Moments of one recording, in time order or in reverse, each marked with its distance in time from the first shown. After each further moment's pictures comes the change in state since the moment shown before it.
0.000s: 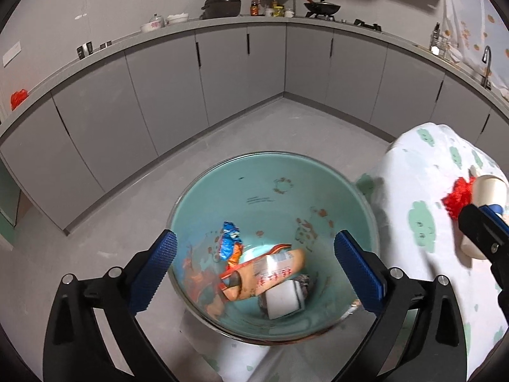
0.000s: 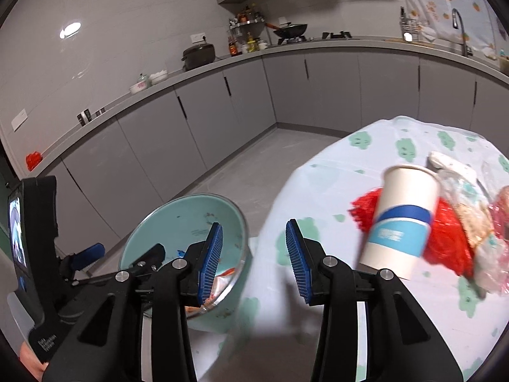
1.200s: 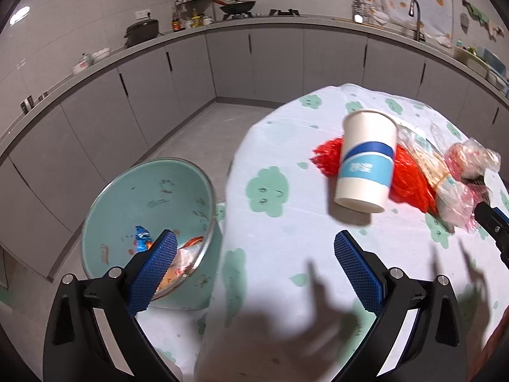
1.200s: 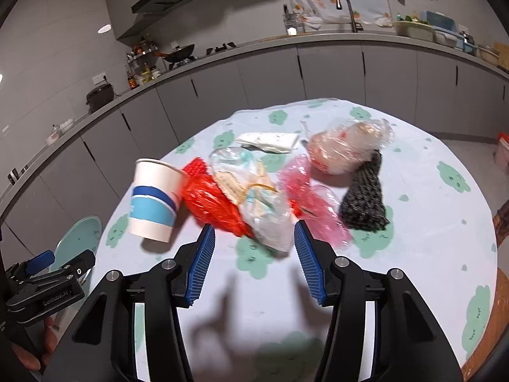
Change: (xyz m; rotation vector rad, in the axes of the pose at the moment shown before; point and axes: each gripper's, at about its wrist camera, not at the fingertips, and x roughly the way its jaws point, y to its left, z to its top) left arm -0.045 -0.142 -0.036 0.258 -0.015 -0.170; right arm -0.111 -0.171 -0.056 0.257 -0.076 -0.341
